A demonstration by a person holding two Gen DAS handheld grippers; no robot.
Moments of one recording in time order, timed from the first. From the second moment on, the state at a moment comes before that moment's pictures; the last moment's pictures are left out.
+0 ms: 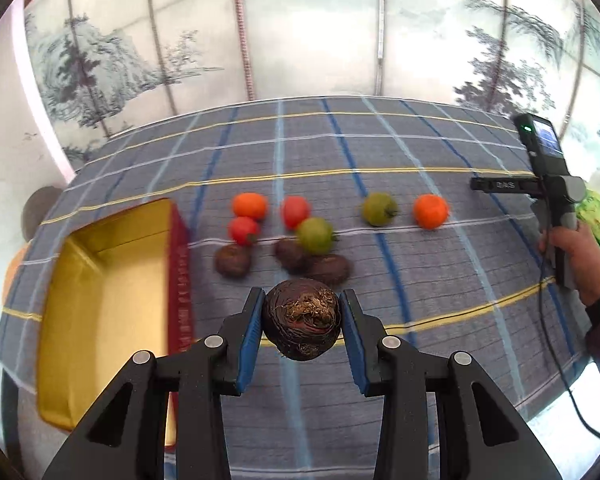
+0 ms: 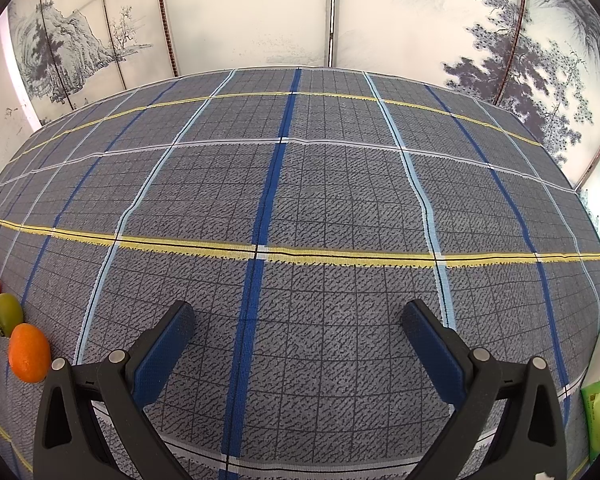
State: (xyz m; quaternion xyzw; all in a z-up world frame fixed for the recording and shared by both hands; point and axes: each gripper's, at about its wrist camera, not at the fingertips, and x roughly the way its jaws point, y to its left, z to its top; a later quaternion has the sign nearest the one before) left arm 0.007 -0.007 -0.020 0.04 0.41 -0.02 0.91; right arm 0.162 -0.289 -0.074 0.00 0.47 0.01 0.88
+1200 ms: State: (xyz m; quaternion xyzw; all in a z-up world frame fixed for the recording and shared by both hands) left arm 0.108 0.175 -0.063 0.12 0.48 0.11 0.86; right arm 0.161 -0.298 -0.074 0.01 0.47 -0.01 0.88
